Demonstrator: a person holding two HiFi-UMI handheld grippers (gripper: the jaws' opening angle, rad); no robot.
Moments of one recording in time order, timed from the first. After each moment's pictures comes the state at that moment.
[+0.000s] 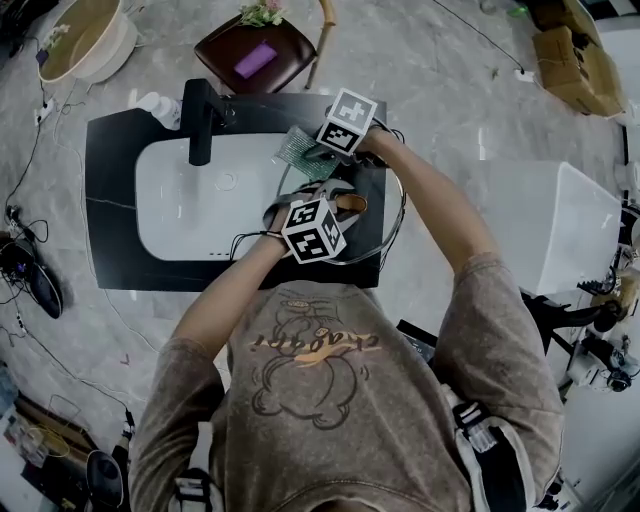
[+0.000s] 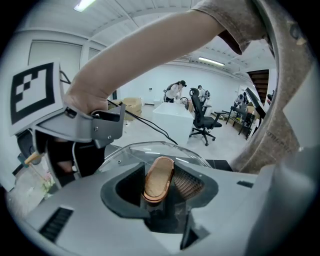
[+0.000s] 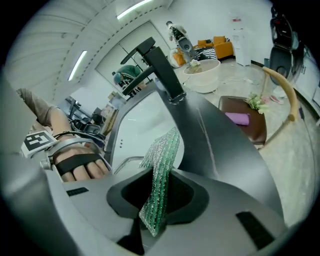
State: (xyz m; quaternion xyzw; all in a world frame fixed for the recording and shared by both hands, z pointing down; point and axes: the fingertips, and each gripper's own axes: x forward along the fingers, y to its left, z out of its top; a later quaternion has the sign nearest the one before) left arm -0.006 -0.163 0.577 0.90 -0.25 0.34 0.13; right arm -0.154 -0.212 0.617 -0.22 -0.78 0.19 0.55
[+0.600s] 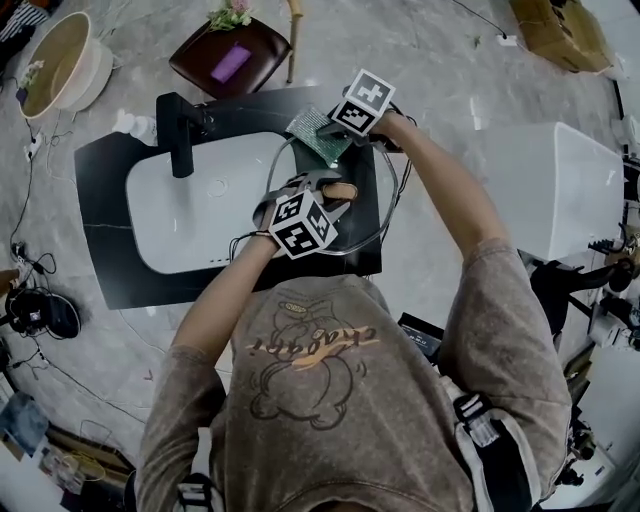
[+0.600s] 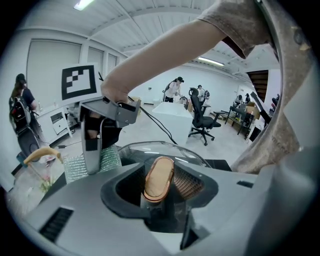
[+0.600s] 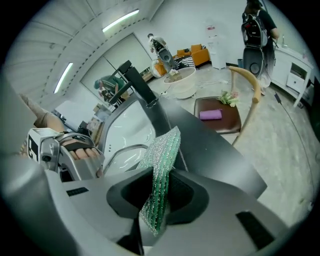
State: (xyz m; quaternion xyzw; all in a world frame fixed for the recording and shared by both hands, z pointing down) left arm -0.008 -0.164 0.579 0.90 -0.25 0.34 0.13; right arm -0.103 -0.270 0.619 -0.12 -0.81 0.22 0.53
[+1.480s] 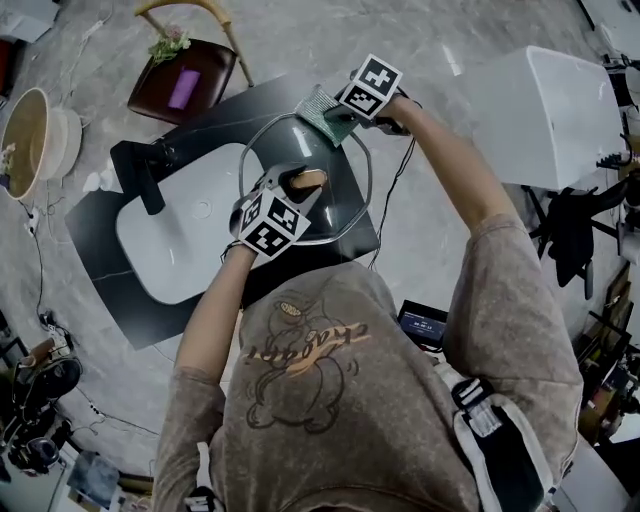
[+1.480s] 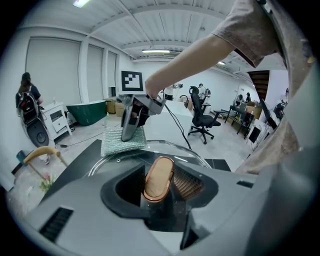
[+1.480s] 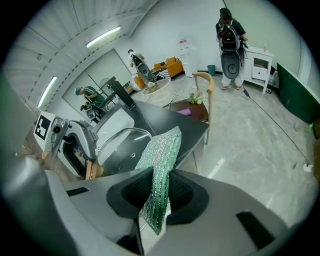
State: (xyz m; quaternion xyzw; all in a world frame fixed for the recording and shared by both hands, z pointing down) left arm -0.009 -0.164 0.583 0.89 -0.25 0.35 0.14; right arm 0.010 -0.306 0.627 0.01 -0.83 0.27 0.49
